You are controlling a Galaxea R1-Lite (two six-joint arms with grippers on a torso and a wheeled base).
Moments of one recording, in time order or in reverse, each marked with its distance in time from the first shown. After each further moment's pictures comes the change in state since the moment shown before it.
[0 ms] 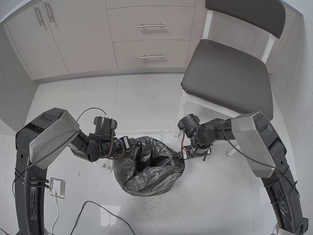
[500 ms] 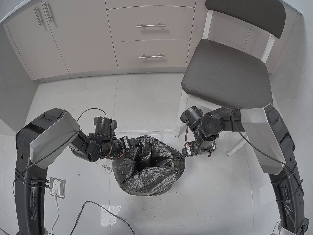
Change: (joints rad) left arm 0.001 0.004 -0.003 0.000 0.001 -0.002; right arm 0.004 -0.094 0.000 0.156 0.016 0.003
